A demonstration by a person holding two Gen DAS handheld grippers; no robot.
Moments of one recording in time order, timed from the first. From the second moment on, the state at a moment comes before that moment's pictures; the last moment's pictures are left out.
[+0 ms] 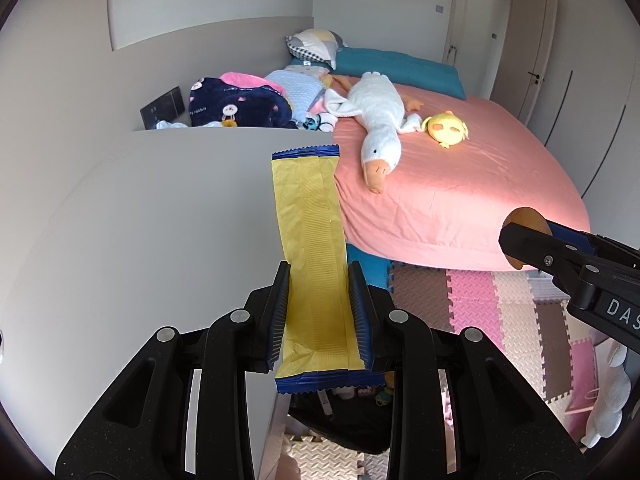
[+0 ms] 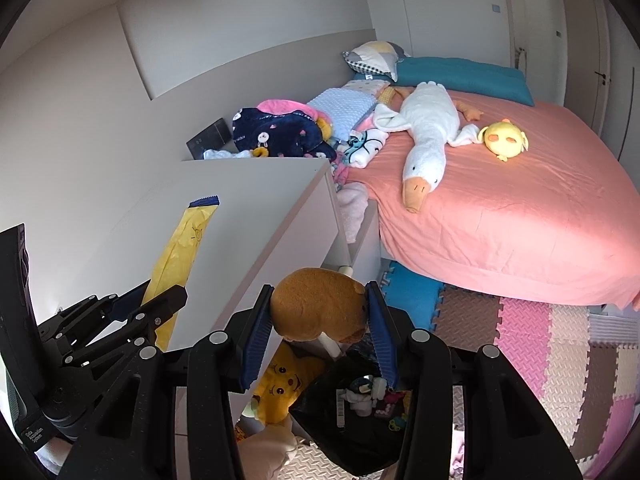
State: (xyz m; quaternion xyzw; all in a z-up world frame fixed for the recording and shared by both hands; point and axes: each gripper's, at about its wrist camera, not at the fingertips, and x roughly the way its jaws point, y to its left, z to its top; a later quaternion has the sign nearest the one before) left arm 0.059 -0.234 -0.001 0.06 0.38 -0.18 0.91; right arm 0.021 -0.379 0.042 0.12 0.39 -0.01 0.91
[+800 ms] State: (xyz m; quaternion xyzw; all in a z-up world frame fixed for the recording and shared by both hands) left arm 0.042 -0.290 -0.015 0.09 0.40 -0.23 0.88; right arm -0.004 -0.440 0.038 0.15 0.38 -0.07 0.91
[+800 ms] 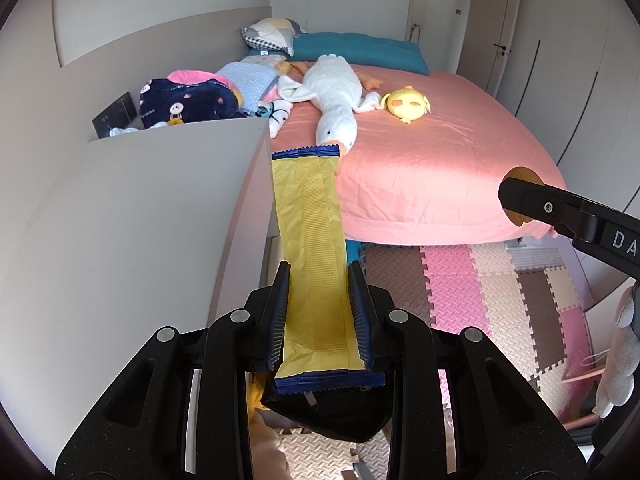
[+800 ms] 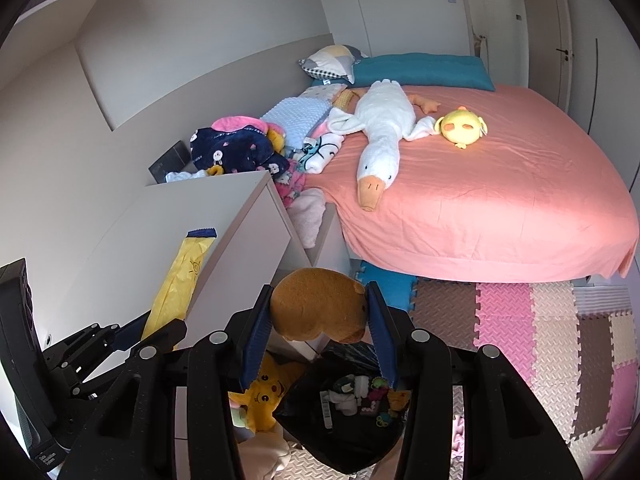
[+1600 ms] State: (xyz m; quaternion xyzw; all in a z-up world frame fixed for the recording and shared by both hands) left arm 0.038 -0.288 -0.024 0.11 0.40 -0.23 0.88; right arm -0.004 -0.459 0.027 0.15 0.38 -0.11 0.91
